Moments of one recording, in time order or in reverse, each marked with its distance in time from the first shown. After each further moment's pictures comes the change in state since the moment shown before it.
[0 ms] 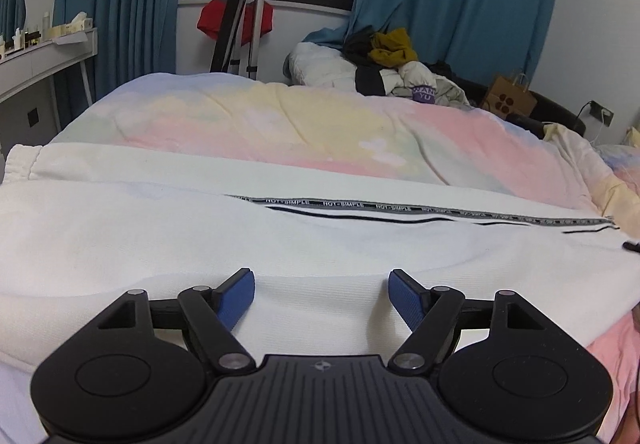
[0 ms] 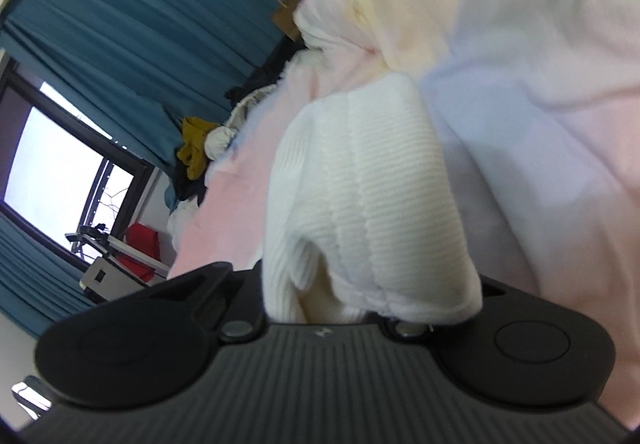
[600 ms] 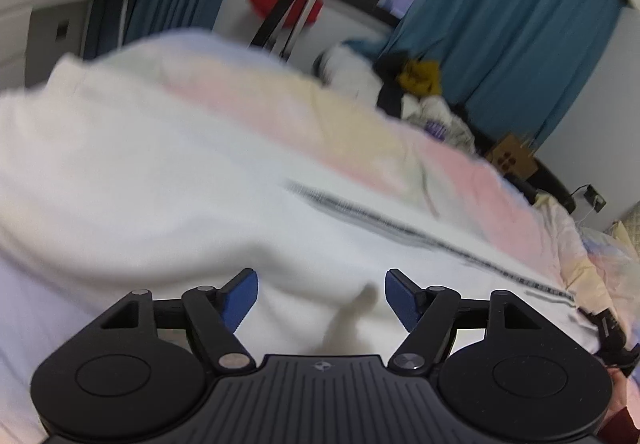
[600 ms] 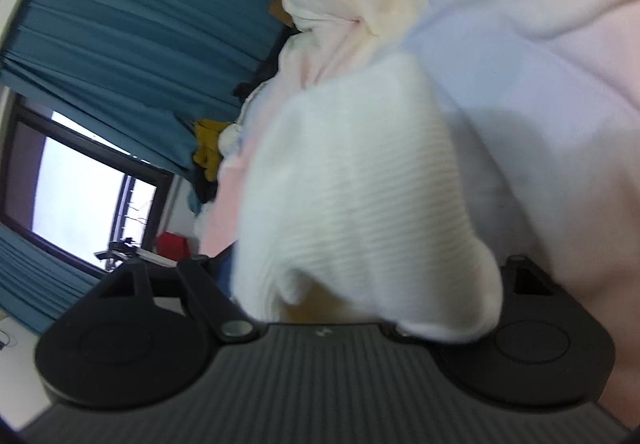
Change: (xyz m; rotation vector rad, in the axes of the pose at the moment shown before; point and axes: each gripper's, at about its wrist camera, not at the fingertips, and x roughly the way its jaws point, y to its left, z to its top) left arm -0.042 0.040 -0.002 -0.271 -0.042 -0.084; right arm 0.033 -0.039 -0.008 0.146 0.056 0.081
